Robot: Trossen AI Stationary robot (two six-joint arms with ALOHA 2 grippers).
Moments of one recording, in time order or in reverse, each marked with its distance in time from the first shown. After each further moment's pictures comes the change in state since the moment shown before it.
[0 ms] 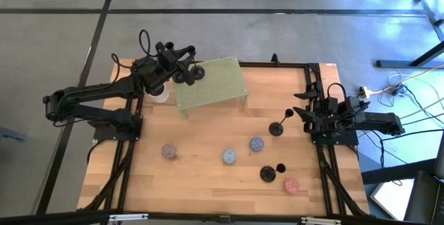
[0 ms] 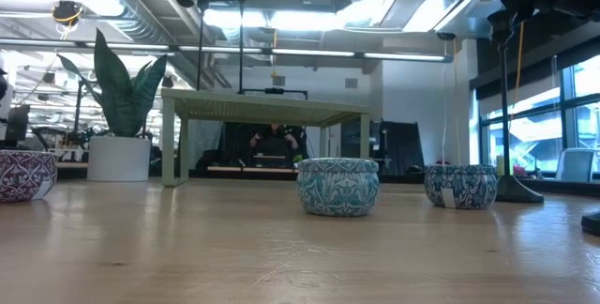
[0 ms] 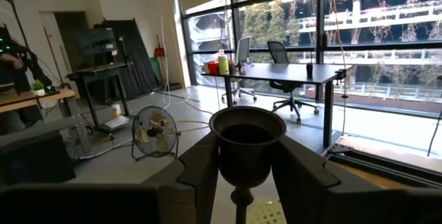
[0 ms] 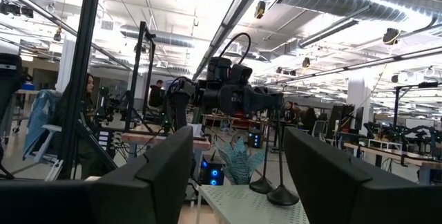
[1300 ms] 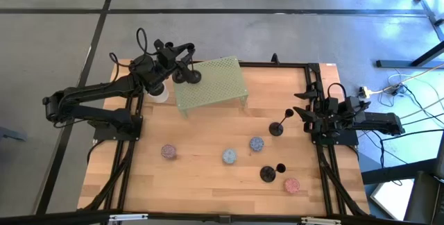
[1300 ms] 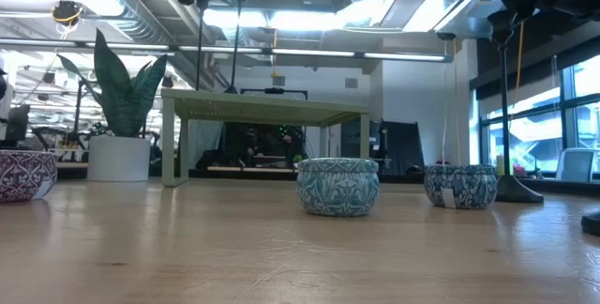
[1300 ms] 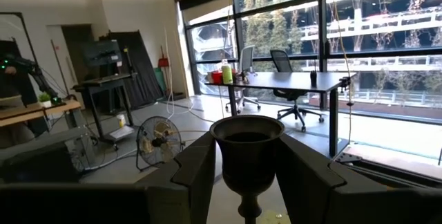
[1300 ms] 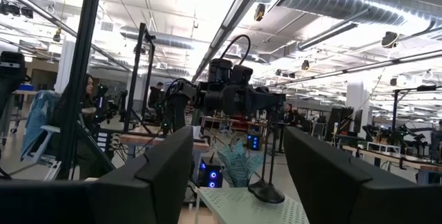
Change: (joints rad) left arm 0.034 0.003 0.000 0.044 0.031 0.033; right arm 0.000 0.000 0.000 0.008 0.000 -0.012
